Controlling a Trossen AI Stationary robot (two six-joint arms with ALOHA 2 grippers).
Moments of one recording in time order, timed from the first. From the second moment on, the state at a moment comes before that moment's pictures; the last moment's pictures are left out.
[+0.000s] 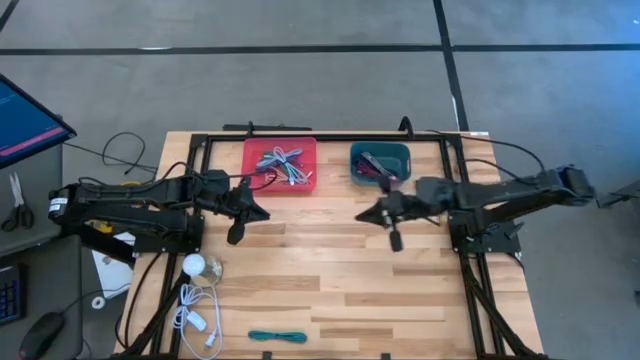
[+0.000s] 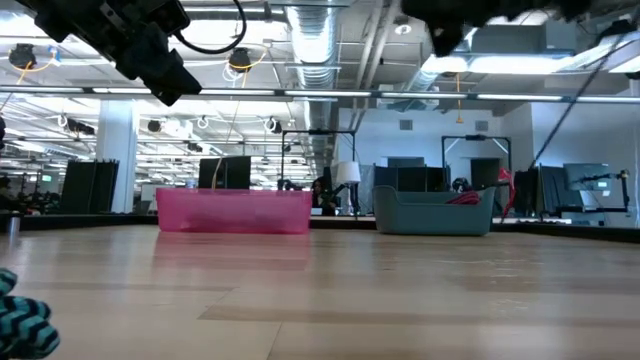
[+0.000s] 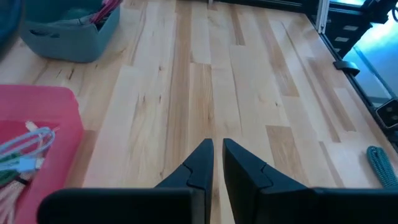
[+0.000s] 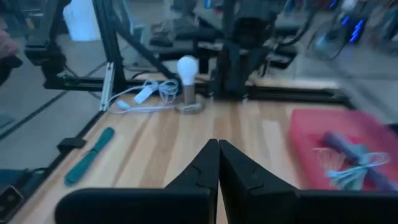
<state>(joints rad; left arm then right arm) 0.10 0.64 0.54 -0.28 0.19 0.01 0.09 1.08 0.71 0.14 -0.04 0.00</state>
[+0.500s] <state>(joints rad) 0.10 0.64 0.54 -0.27 0.19 0.03 0.11 0.64 0.38 0.23 0.08 -0.06</state>
